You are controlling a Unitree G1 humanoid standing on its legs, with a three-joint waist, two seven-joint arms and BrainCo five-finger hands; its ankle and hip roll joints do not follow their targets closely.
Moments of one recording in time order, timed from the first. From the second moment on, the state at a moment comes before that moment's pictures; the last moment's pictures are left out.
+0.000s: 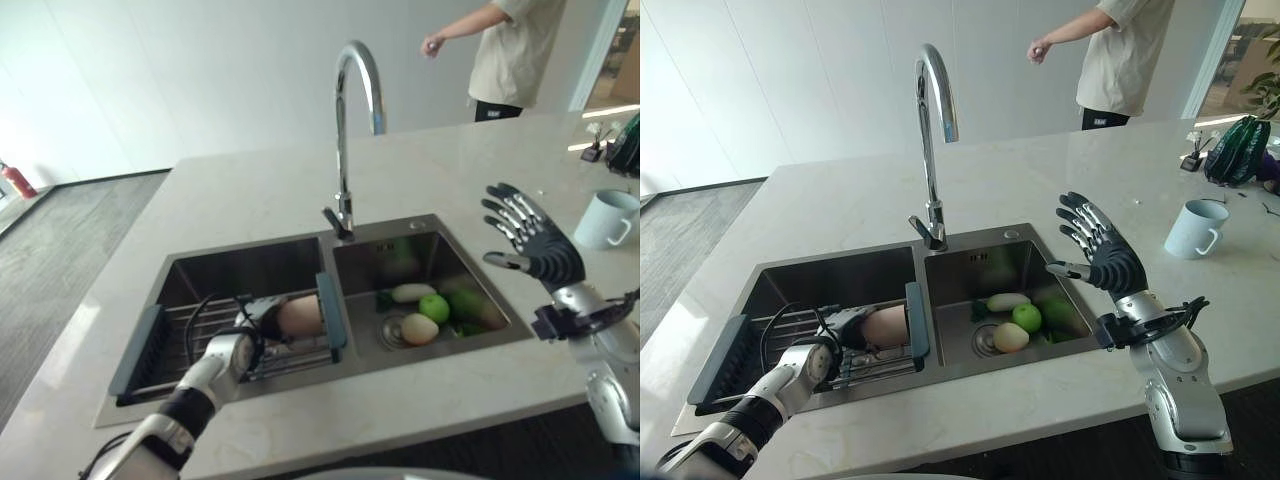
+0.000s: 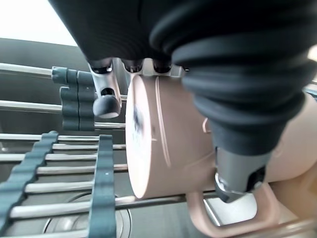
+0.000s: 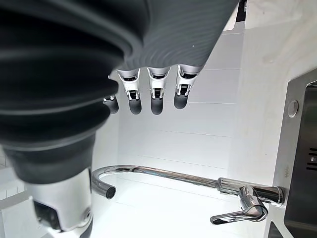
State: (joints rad) left arm -0.26 0.50 -0.48 0.51 0.70 0.11 -0.06; right arm 0.03 -0.57 -0.16 -0.32 0.47 -0.01 0.27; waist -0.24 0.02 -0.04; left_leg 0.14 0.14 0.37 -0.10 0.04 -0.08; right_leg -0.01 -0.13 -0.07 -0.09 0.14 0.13
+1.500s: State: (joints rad) left arm 0.05 0.46 0.11 -0.11 -0.17 -0.06 0.05; right arm 0.09 -0.54 -0.21 -0.32 0.39 -0.04 0.17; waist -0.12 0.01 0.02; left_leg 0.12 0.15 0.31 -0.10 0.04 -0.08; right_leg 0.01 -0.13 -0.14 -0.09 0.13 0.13
